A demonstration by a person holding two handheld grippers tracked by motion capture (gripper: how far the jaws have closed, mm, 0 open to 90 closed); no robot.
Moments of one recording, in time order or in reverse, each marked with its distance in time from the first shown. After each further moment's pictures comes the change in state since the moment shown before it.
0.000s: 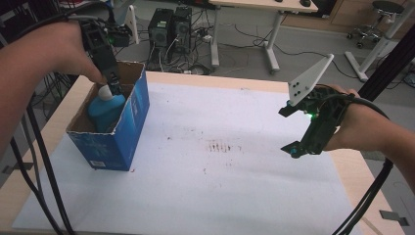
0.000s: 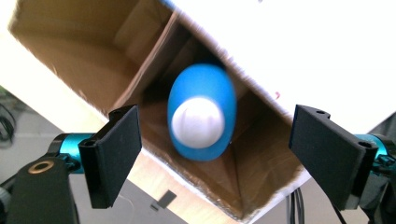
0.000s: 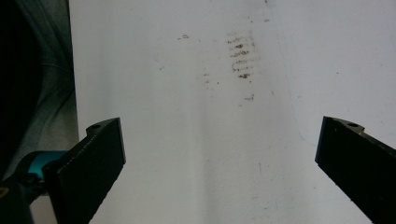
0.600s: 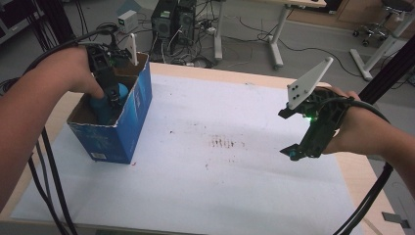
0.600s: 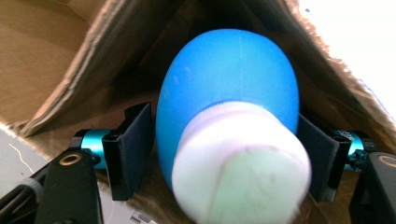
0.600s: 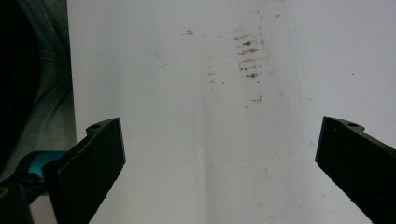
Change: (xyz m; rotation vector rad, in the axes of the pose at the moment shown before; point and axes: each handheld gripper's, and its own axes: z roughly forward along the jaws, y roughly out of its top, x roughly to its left) left arm 0.025 -0.026 0.083 0.077 -0.069 -0.083; right arm 0.000 0.006 0.018 0.035 0.023 -0.007
